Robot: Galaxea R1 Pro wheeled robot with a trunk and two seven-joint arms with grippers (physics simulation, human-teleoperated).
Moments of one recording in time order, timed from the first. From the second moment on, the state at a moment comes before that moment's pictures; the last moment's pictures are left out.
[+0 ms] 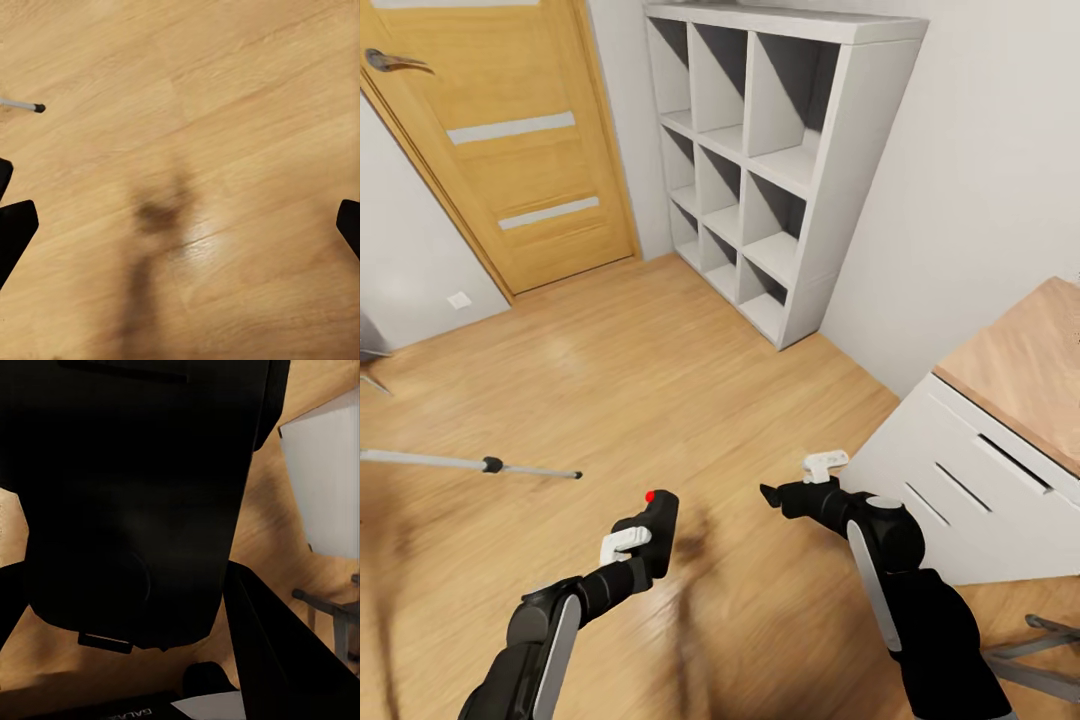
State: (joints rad) left arm -0.25 -0.16 0.15 -1.36 0.11 0.77 -0.32; right arm -0.43 0.06 0.11 -1.62 0.02 0.92 0.23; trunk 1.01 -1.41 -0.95
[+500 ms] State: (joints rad) left arm -0.24 -0.16 0.15 -1.35 0.16 0.76 -0.26; right arm -0.43 0.07 0.11 -1.62 0.02 0.91 0.23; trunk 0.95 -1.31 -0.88
